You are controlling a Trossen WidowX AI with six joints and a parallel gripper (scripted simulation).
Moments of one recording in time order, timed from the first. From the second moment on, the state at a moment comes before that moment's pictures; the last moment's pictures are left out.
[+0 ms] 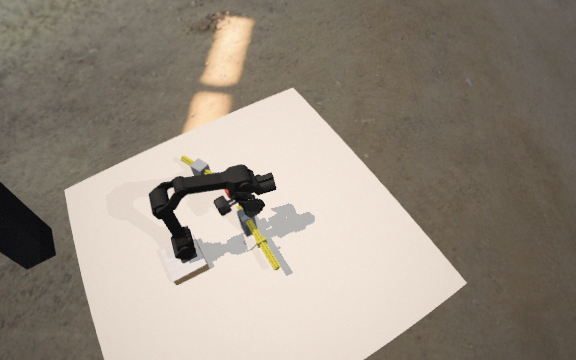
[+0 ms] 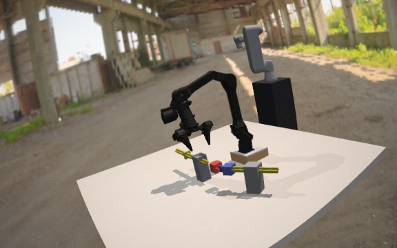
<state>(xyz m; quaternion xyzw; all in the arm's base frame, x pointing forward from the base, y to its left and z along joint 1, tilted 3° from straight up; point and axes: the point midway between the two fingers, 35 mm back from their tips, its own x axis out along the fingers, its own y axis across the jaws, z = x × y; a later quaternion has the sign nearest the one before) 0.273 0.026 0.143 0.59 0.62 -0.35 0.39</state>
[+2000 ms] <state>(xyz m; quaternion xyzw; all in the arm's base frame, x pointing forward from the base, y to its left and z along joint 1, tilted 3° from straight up) 0.271 -0.195 0.144 0.07 0.71 -0.11 0.69</state>
